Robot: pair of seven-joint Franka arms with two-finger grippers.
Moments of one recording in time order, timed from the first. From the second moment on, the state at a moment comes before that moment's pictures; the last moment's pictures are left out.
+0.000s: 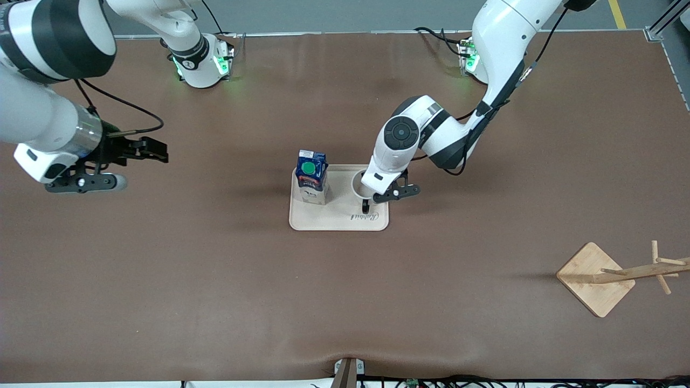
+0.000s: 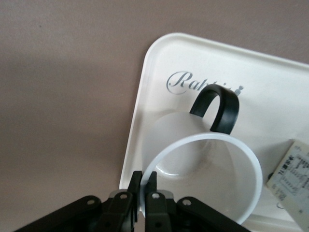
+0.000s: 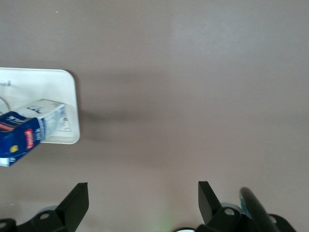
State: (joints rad) left arm -0.32 0.55 -0.42 -1.81 0.15 2.27 -1.01; right arm 0.27 0.14 -0.11 -1.56 0.12 1.51 0.13
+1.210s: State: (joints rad) left arm 0.00 0.18 -0.41 -1.78 0.16 2.13 -0.97; right arm 0.59 0.28 -0.10 -1.56 0.17 1.70 0.59
